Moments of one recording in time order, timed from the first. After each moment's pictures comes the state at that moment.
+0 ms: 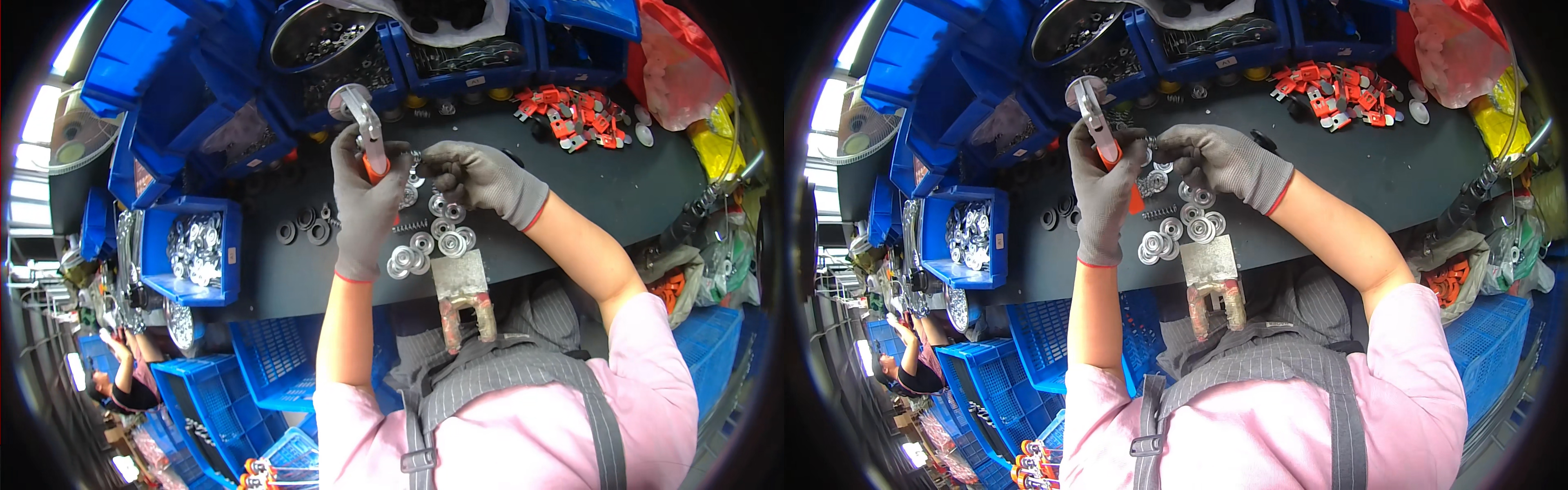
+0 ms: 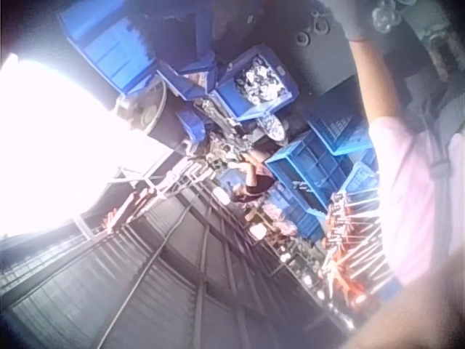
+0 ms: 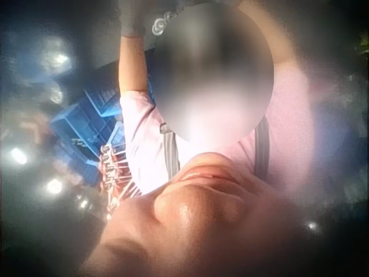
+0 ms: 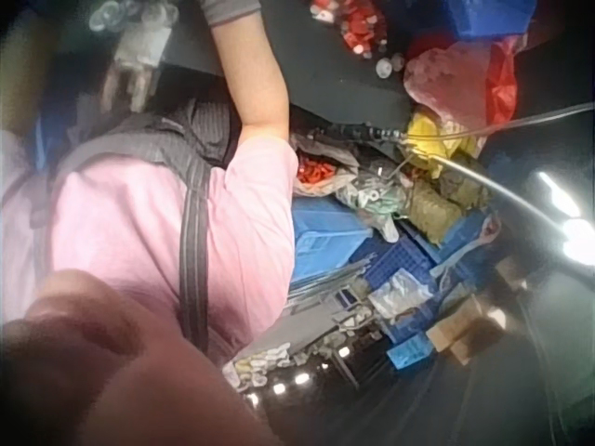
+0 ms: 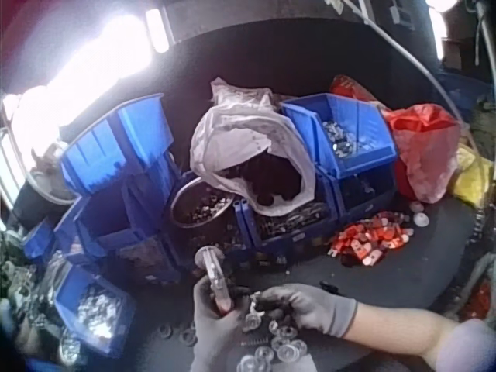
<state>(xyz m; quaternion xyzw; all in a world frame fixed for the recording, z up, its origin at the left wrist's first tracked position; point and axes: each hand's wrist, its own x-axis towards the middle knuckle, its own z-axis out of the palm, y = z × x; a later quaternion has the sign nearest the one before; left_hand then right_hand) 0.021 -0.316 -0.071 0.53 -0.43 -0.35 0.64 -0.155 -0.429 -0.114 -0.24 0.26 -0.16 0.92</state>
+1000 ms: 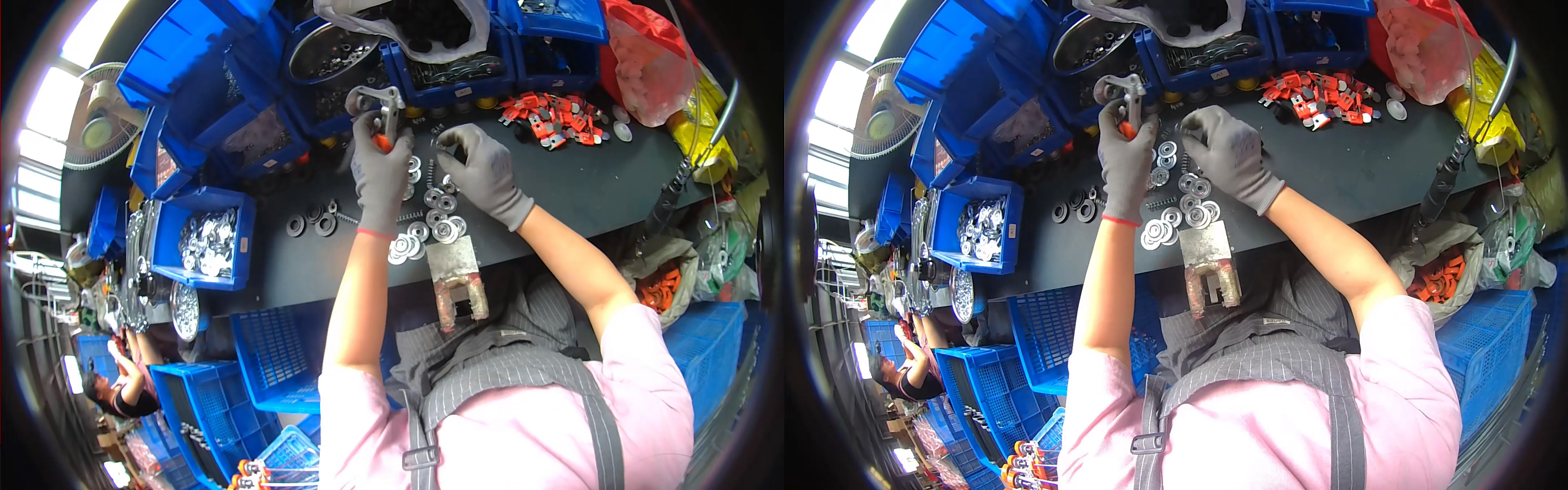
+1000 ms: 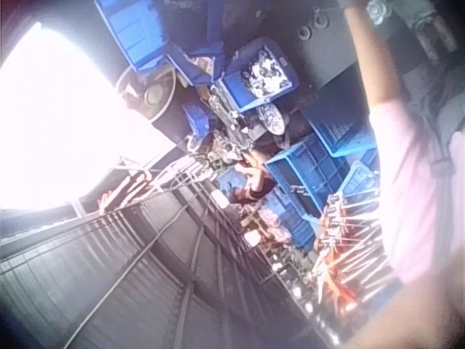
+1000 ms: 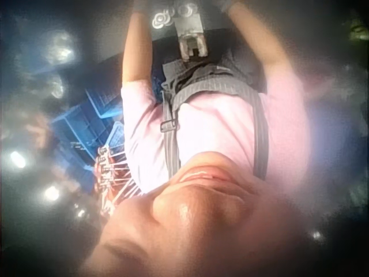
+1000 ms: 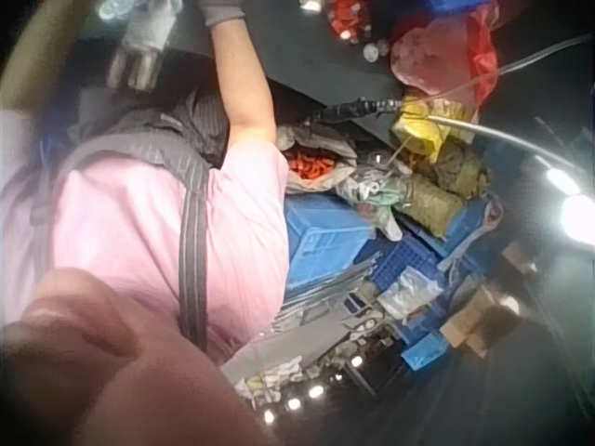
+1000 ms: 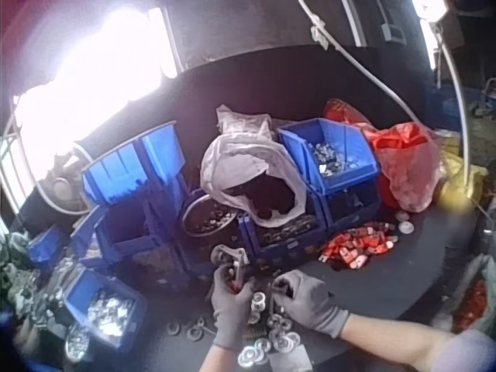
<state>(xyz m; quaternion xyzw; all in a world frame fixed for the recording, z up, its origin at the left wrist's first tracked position) 0.012 -0.341 -0.082 0.64 -0.47 -0.16 0.58 -0.178 -0.381 -0.104 -0.78 0.32 -0.51 0.15</state>
